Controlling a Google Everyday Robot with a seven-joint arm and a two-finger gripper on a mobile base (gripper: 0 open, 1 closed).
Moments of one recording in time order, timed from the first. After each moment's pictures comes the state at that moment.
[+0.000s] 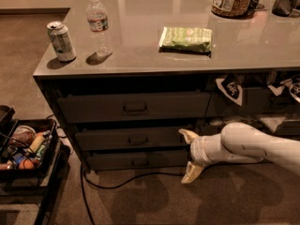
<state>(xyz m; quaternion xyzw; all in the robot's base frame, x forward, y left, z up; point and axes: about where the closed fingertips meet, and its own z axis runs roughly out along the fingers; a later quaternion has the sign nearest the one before) 0.519 -0.128 0.552 -0.69 0.64 0.08 0.33</state>
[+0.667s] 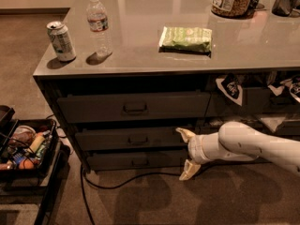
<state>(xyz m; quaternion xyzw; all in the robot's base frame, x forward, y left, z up) 0.537 -0.120 0.539 -0.70 0.62 0.08 0.34</state>
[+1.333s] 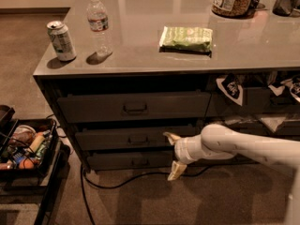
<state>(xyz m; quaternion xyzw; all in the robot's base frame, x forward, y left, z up) 0.559 -0.084 0.481 -0.71 0.61 0.11 0.34</state>
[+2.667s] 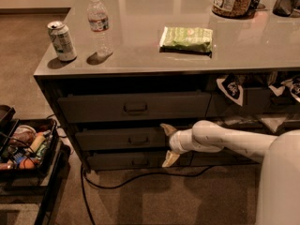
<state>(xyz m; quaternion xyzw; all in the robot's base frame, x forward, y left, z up) 0.636 -0.067 0.447 -0.71 0.60 0.07 0.37</state>
